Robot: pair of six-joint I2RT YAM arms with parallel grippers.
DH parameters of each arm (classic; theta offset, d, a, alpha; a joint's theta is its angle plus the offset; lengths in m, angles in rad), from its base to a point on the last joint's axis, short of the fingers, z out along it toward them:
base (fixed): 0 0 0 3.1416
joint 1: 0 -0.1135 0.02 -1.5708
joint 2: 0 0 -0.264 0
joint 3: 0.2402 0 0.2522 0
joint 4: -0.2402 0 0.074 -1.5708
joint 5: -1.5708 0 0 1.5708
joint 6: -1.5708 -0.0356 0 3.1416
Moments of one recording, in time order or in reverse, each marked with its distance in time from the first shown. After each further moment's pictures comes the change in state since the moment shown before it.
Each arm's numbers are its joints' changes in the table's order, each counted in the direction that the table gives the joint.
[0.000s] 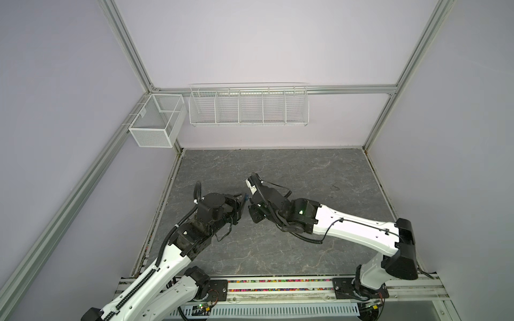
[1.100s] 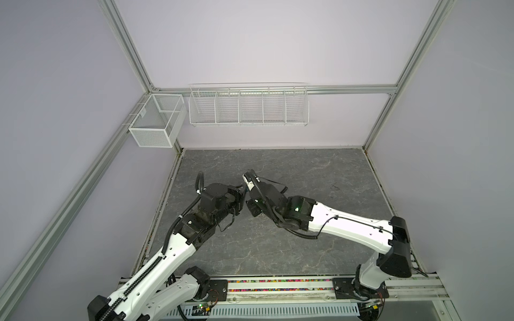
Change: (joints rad) left arm -0.024 -0.110 0.080 0.050 -0.002 -0.047; right arm 0.006 -0.040 -0.002 0.136 -0.114 0.193
